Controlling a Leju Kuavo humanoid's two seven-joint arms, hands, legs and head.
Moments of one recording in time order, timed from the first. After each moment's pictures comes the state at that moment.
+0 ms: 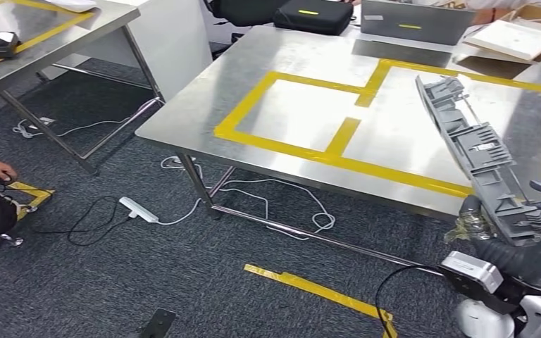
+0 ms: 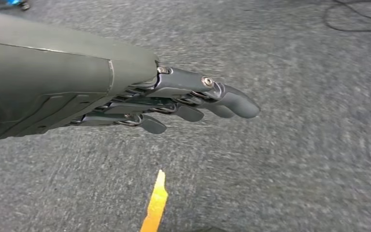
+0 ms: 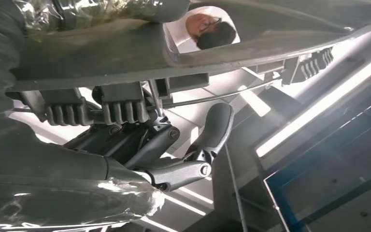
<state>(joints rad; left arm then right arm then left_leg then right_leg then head) -0.14 -0.20 1.04 -0.24 -1.28 0.23 -0.44 0.06 0.09 0.03 -1.93 0.90 -0.69 -0.40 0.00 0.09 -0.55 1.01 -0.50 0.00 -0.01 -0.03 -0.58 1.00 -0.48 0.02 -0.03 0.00</state>
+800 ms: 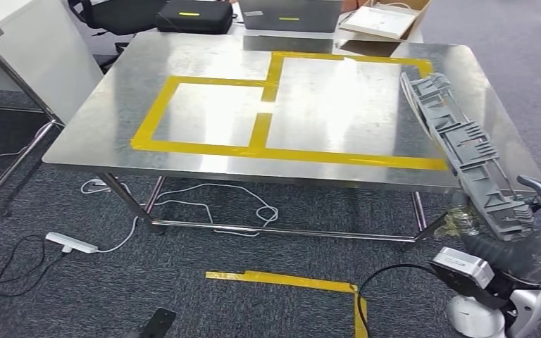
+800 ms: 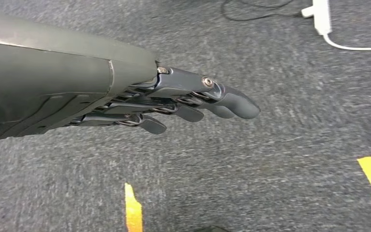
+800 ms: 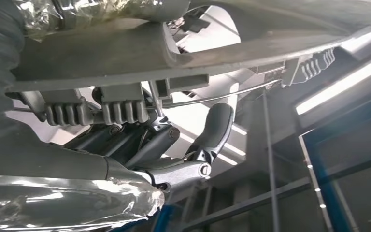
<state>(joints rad) -0.14 -0.20 1.03 -0.24 -1.28 0.21 -0.45 0.03 0.08 0.08 -1.91 0.90 -0.69 -0.38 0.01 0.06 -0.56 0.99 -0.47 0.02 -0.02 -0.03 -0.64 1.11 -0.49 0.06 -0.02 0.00</state>
